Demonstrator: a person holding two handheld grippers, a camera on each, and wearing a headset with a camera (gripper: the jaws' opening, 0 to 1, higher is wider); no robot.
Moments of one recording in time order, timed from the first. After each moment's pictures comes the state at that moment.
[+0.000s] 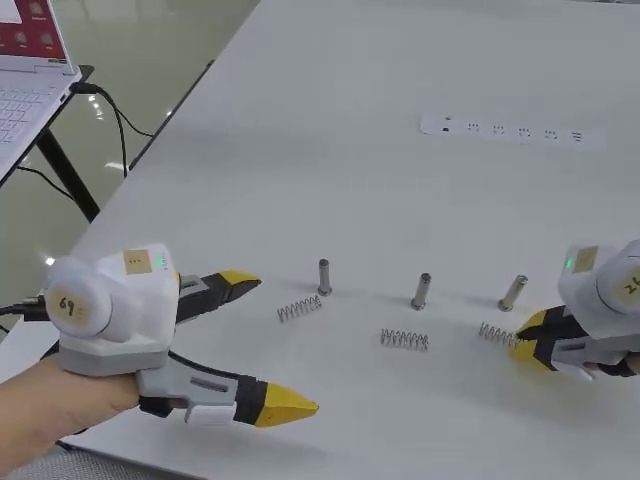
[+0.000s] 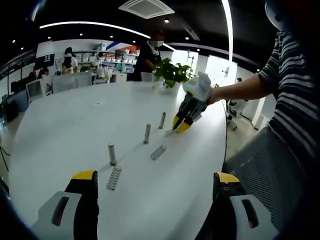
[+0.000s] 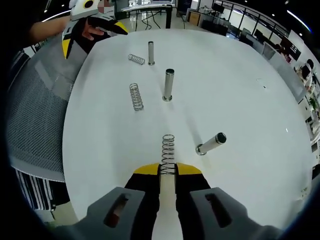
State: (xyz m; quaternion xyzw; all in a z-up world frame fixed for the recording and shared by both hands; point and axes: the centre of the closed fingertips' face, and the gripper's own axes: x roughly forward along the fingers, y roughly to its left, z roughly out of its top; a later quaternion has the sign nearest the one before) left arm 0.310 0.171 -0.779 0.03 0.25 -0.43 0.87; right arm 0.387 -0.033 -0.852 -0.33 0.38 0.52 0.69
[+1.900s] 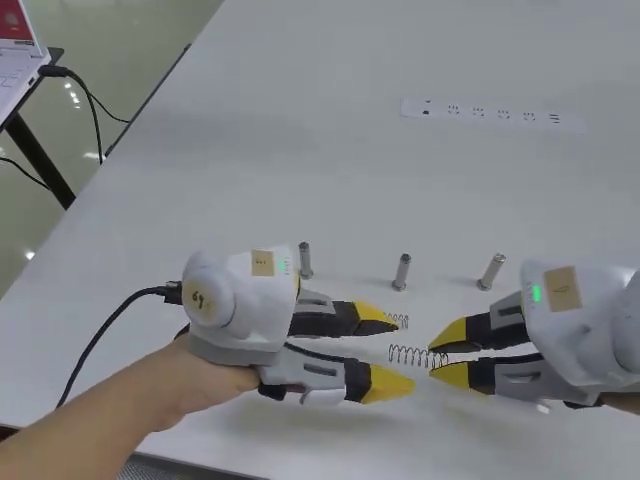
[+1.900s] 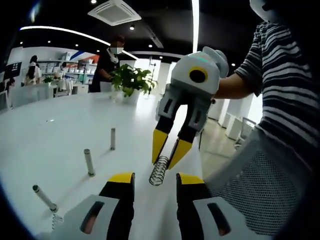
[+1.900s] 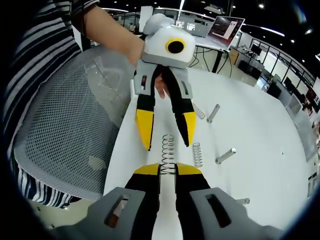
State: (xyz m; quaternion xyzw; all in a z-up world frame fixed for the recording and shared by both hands) left arm 0.306 0.051 -0.784 0.02 0.19 -0.58 0.79; right arm 0.297 0.042 -0.795 -0.35 0.23 0.66 0.62
